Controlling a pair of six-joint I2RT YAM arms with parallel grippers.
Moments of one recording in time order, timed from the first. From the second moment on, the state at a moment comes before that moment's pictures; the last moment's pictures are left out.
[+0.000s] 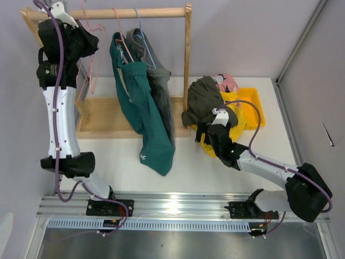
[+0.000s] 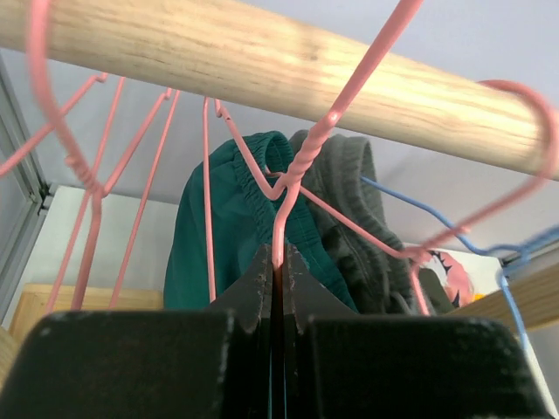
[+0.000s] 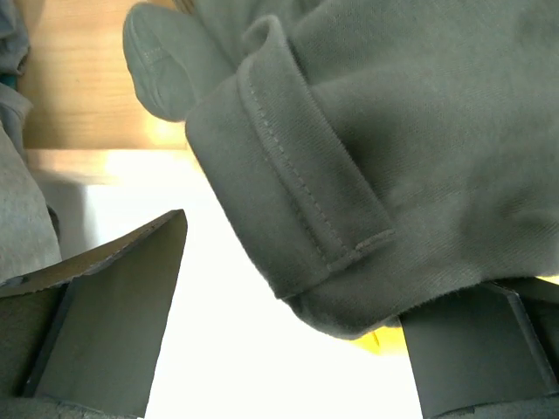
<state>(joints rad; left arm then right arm) 0.05 1.67 2.32 -0.75 0.12 -0.34 0.74 1.28 0.68 0.12 0.50 0.44</state>
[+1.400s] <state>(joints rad) -0.14 1.59 2.24 -0.72 0.23 -0.40 0.45 1.03 1.04 -0.49 0.50 0.52</state>
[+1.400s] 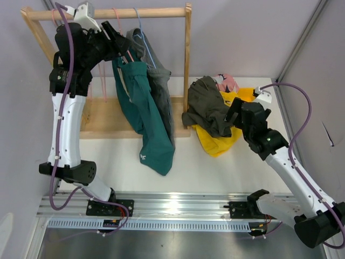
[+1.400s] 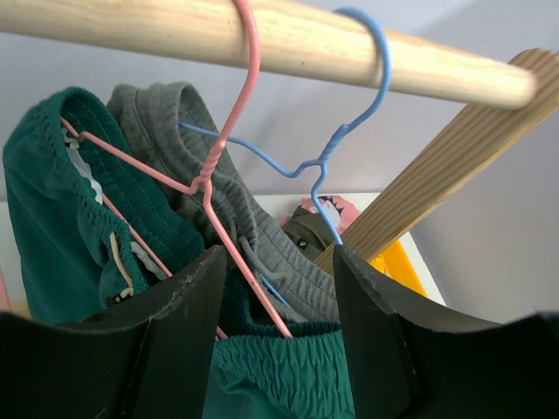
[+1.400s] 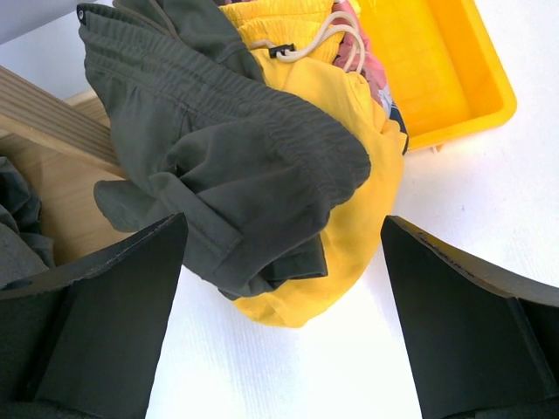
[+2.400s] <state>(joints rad) -0.19 1.74 2.19 -0.64 0.09 -0.43 0.44 0.98 0.95 -0.49 0.51 0.52</state>
